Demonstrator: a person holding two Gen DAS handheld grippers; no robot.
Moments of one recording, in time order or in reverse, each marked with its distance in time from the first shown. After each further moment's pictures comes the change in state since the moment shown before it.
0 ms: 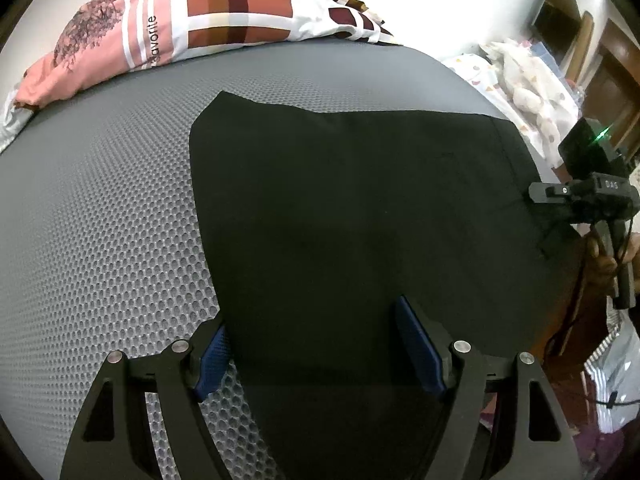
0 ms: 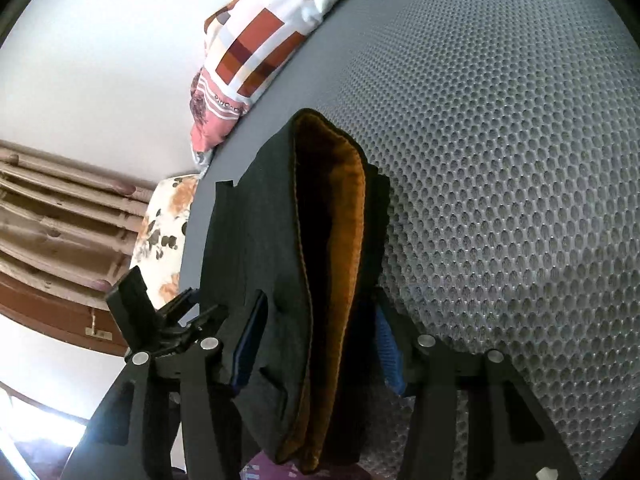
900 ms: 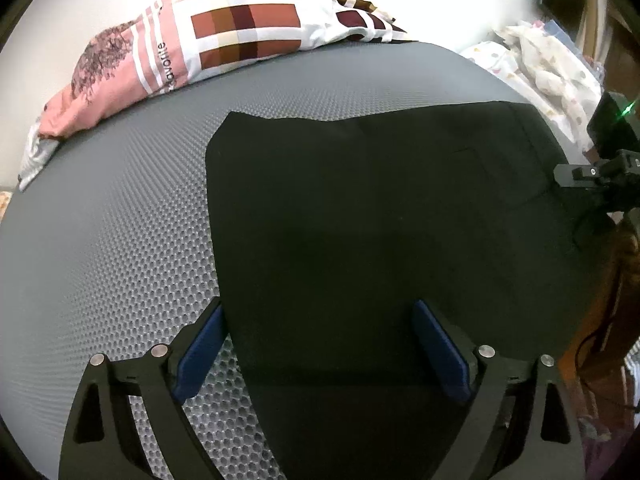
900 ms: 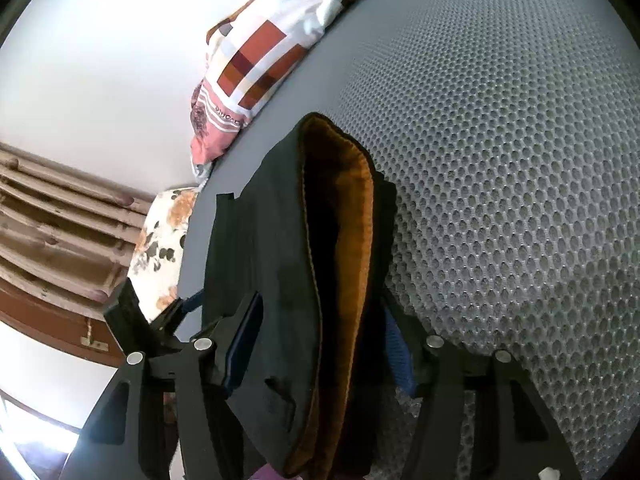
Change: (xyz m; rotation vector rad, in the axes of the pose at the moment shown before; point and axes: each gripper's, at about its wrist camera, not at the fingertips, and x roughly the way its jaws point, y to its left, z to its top) left arm 0.009 -0.015 0.001 0.072 -0.031 0.173; right arm 0.015 0.013 0.005 -0.008 -0.057 -0.019
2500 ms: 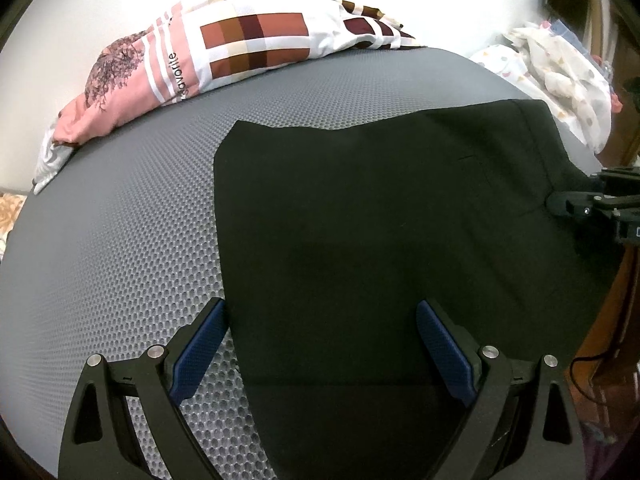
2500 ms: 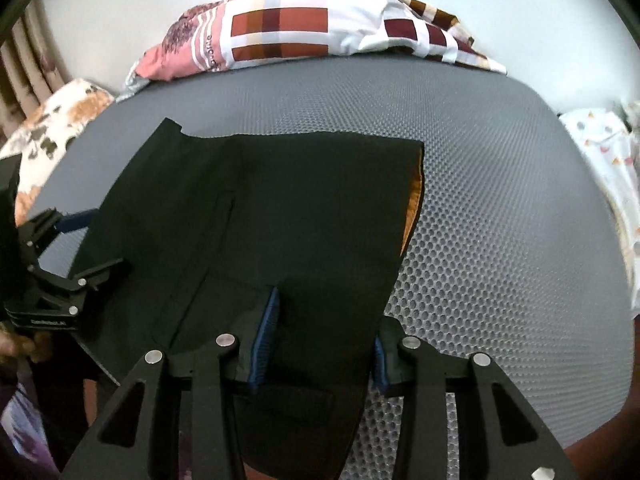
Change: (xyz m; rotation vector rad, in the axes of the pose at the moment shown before) left arm 0.000 -0.006 -0.003 -0.006 -0.034 0.057; right arm 0.028 0.088 -0.034 -0.496 -0.046 -0.634
